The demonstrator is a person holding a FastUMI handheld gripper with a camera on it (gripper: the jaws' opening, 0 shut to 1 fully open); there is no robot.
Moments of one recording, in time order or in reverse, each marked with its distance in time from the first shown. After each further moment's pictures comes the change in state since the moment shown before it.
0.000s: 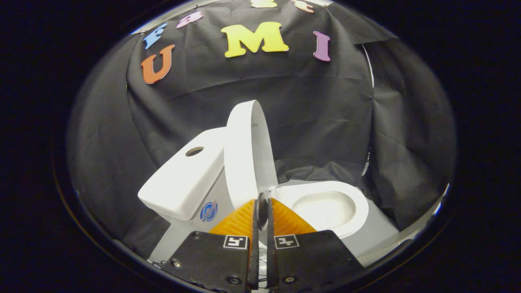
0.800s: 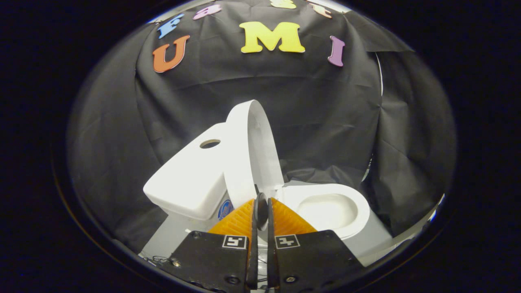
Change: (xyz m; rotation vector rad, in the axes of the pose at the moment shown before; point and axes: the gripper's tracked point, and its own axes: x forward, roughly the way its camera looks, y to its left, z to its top) arm 0.004 0.041 -0.010 -0.068 0.006 -0.015
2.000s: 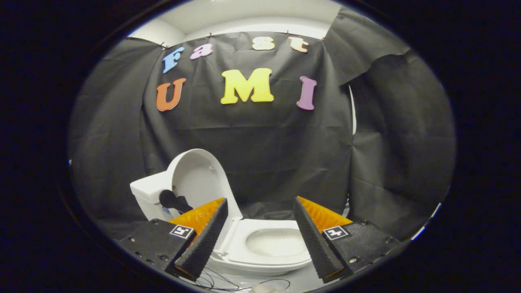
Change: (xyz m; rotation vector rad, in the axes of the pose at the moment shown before) arm -0.091 -0.220 0.011 -0.016 -0.398 -0.001
